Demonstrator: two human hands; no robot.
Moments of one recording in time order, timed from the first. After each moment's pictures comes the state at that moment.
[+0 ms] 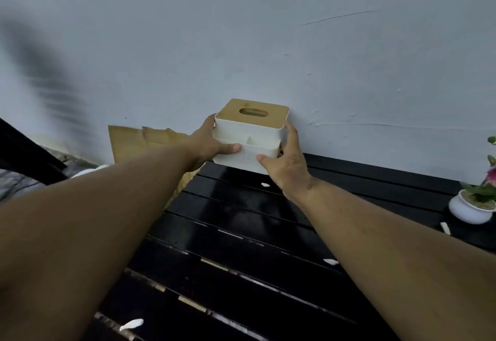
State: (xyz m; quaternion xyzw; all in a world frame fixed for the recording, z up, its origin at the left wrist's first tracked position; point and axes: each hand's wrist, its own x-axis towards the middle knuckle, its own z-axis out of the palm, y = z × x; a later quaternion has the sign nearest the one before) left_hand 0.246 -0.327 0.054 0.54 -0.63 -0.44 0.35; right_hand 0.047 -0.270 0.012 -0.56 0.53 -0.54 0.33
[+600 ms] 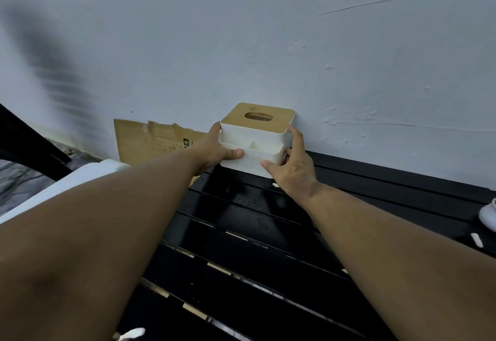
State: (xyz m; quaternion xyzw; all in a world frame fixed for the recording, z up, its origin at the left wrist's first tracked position) left_hand 0.260 -0.342 0.021 0.60 -0.61 -0.42 0.31; right_hand 0.051 -0.278 -0.002 -0.62 0.57 -0.48 0.25
